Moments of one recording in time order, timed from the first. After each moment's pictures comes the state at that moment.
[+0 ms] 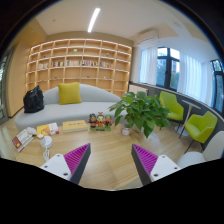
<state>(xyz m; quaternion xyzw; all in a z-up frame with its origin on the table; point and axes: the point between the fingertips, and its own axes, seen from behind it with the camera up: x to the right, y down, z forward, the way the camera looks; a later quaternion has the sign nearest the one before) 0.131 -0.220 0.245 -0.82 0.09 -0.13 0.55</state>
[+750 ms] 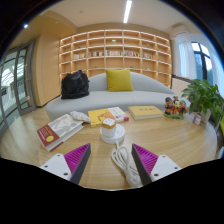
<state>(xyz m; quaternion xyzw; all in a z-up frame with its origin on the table) -0.206 -0.078 0.079 -0.85 -0.03 0.03 0.53</state>
